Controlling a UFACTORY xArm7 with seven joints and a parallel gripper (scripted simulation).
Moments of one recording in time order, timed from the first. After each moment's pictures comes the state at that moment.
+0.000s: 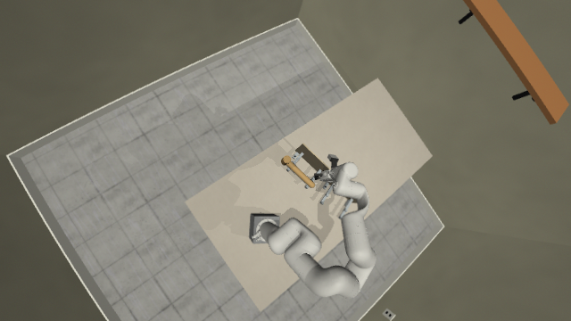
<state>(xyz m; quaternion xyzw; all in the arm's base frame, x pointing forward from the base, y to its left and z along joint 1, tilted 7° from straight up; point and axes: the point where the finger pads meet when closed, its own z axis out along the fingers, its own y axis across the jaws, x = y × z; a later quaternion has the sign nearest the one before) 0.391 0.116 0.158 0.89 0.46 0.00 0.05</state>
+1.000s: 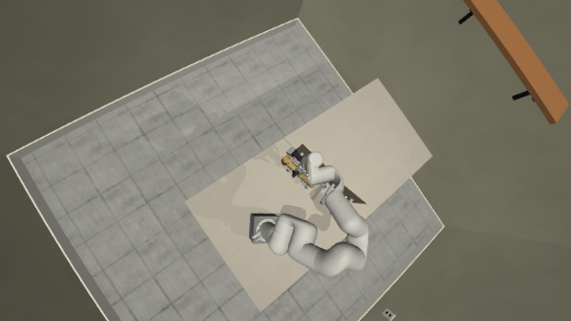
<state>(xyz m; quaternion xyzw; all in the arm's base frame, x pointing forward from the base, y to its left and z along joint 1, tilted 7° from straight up) 0.326 0.230 0.073 0.58 0.81 0.00 0.06</state>
